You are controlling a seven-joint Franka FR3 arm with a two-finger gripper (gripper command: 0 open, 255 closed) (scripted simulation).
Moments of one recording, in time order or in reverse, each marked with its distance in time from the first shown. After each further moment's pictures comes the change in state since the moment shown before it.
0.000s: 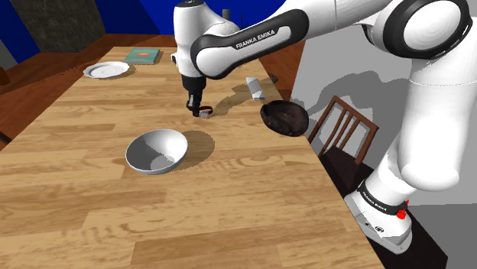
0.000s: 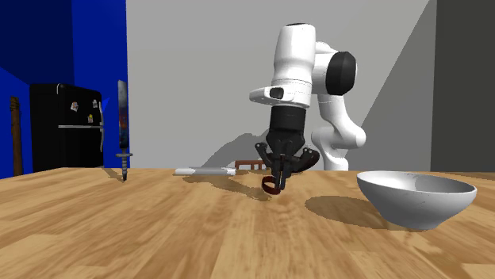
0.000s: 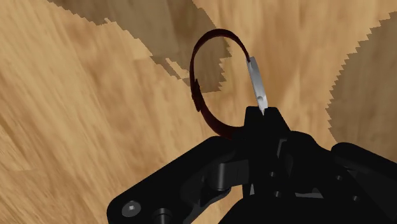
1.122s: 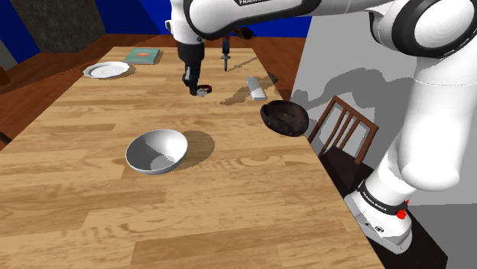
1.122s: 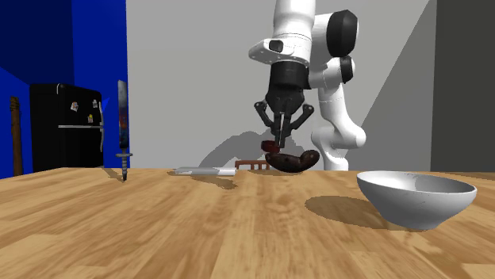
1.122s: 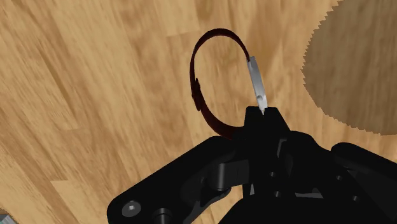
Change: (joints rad) arm 0.004 -0.035 0.010 0.181 0.026 -0.211 -0.033
